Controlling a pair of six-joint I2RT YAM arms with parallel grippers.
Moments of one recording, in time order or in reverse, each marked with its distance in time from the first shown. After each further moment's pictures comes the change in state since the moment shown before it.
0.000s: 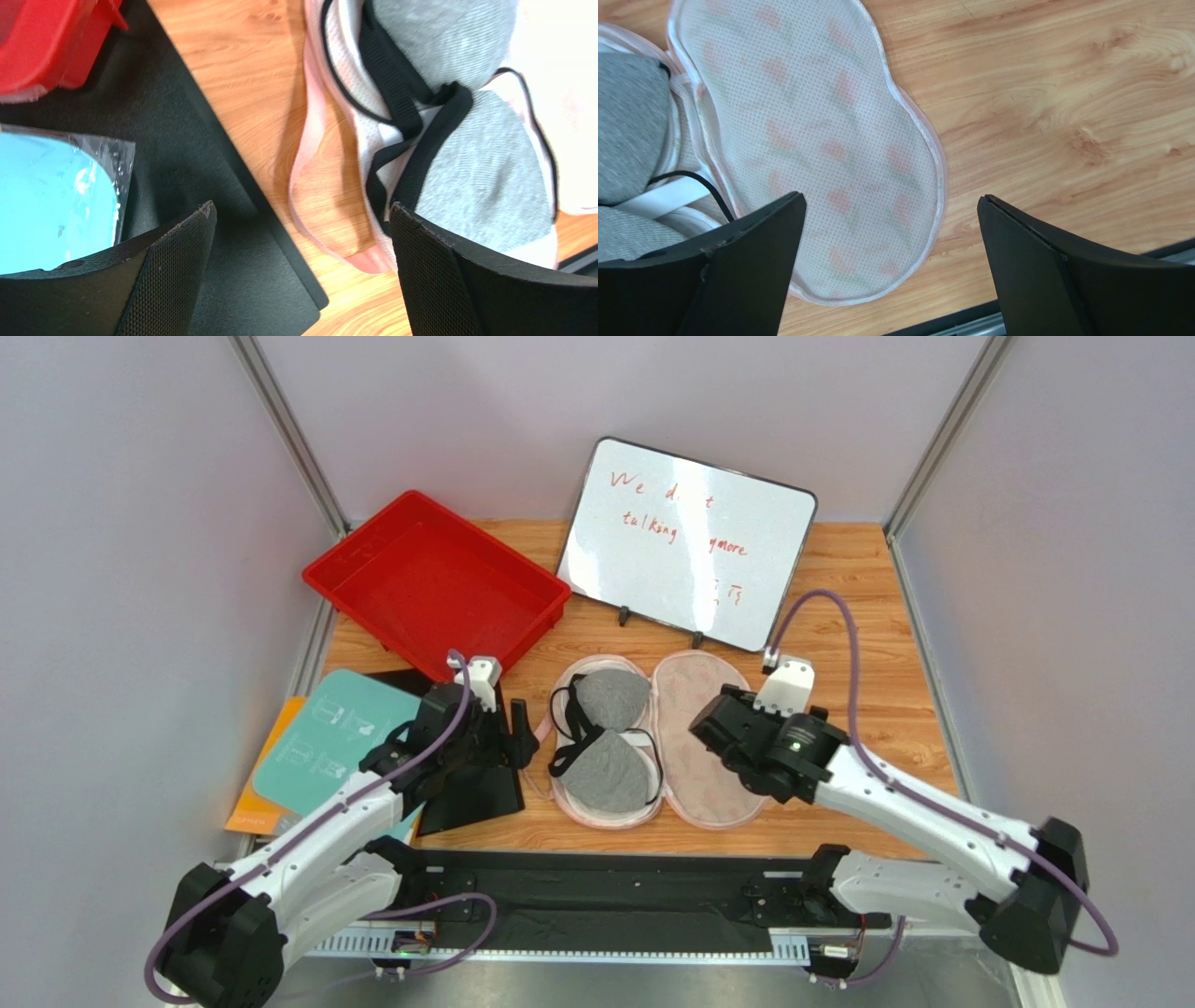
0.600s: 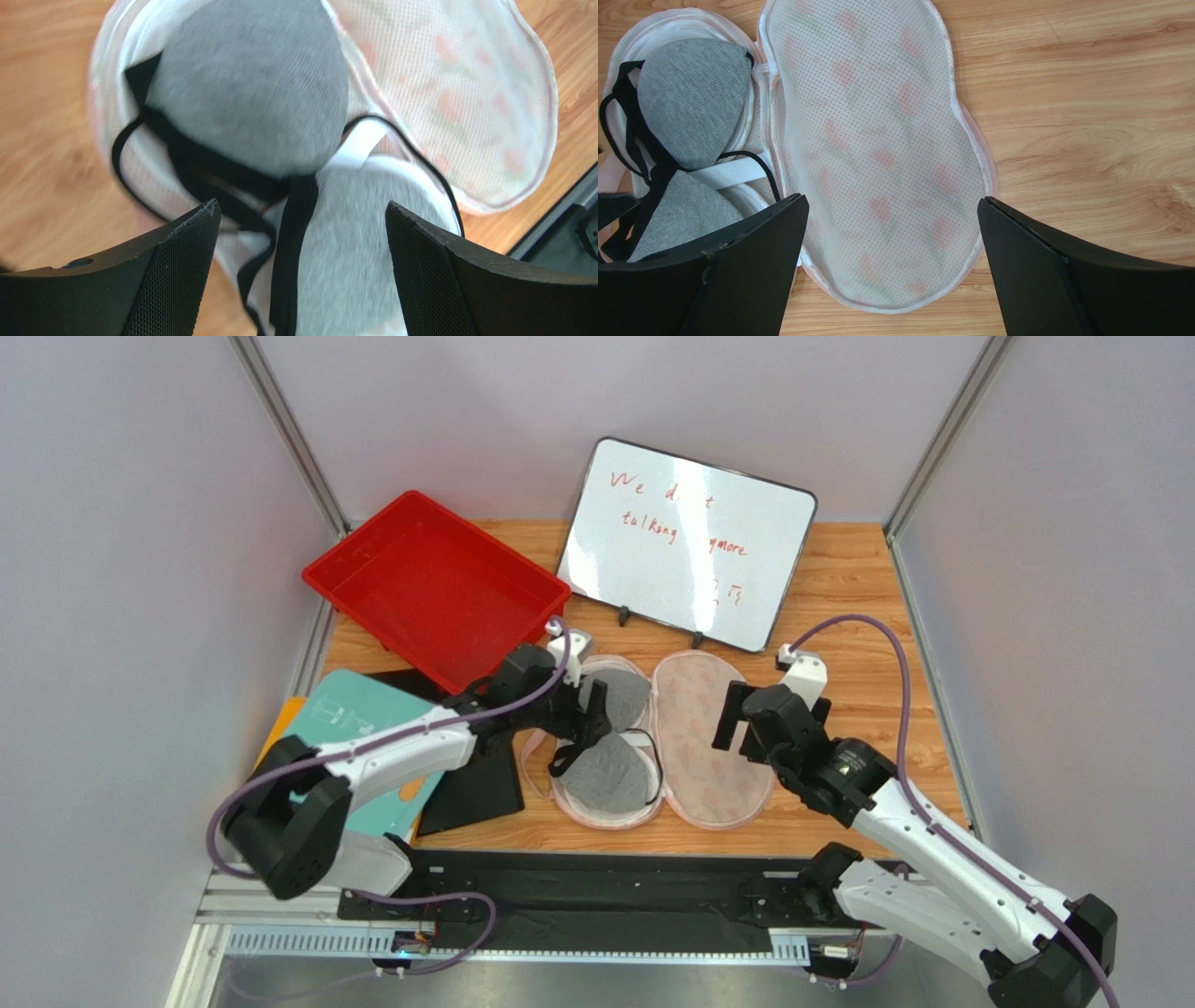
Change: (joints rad) left arm -0.211 0.447 0.280 0.214 0.095 0.087; right arm -0.231 -0.267 -0.196 0.392 -0.315 -0.402
